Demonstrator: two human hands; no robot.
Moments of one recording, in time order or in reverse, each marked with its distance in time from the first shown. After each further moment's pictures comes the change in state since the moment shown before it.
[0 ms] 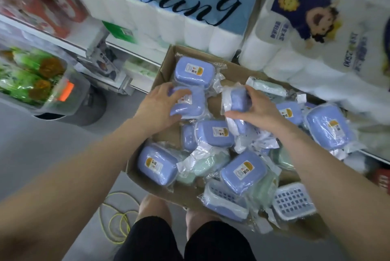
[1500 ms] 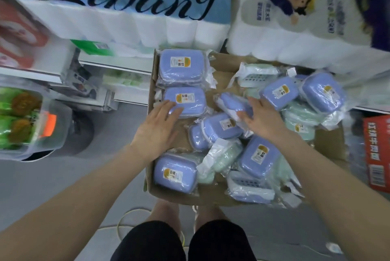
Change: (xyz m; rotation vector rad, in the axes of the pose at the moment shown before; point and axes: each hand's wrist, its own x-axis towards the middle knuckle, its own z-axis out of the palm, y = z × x) left_hand -0.028 -0.034 0.006 0.080 -0.115 0.284; right_hand -0.041 0.004 0.063 -0.276 0.210 0.275
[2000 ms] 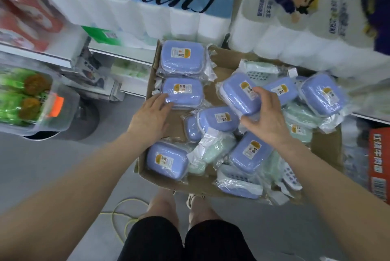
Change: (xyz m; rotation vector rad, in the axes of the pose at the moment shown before) left_hand -0.007 0.016 -0.002 0.112 -0.162 -0.180; right_hand -0.033 0.023 -0.013 0.314 0.220 -0.240
